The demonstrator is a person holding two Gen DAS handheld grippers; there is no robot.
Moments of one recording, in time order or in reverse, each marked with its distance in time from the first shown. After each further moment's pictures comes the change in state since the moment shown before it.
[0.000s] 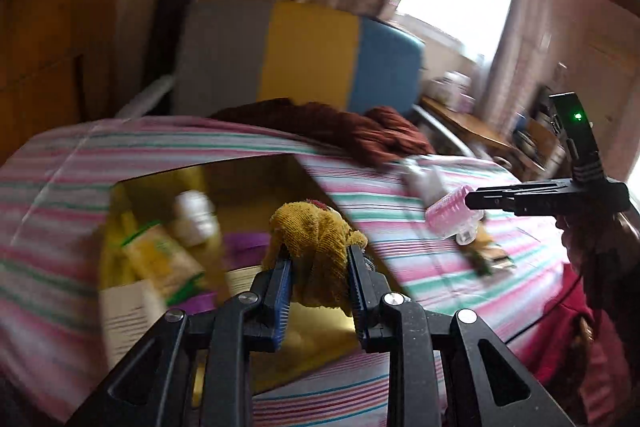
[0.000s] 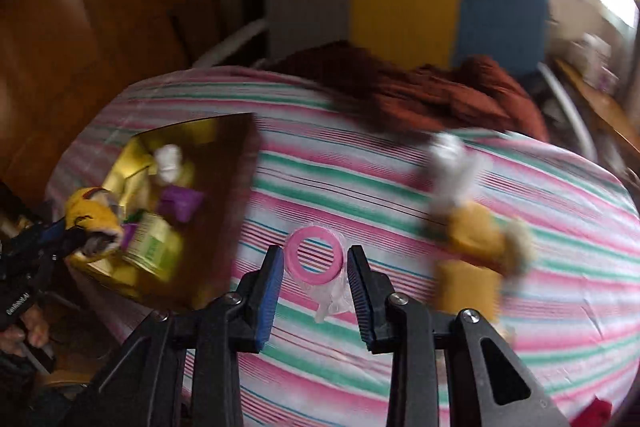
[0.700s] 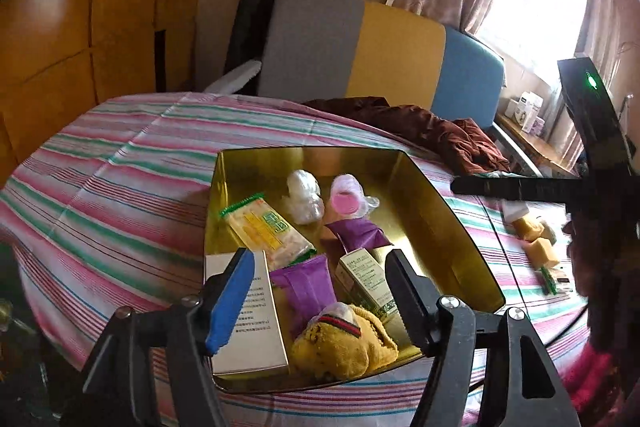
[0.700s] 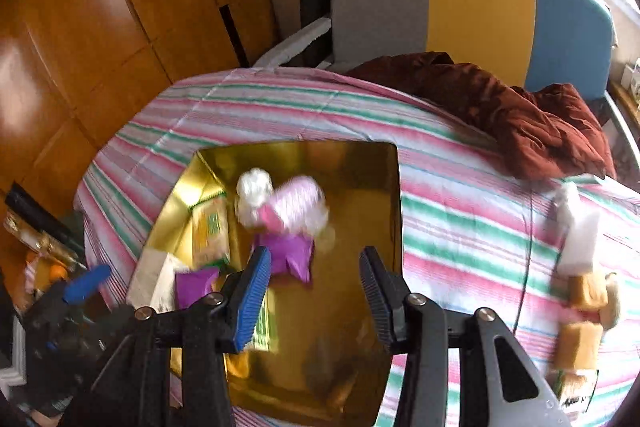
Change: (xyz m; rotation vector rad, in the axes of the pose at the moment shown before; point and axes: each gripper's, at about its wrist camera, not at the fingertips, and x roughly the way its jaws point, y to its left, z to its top) left arm -0.013 0.049 -0.019 -0.117 -0.009 0.248; right arm 0.073 0.112 0.035 -0.038 -0.024 0.107
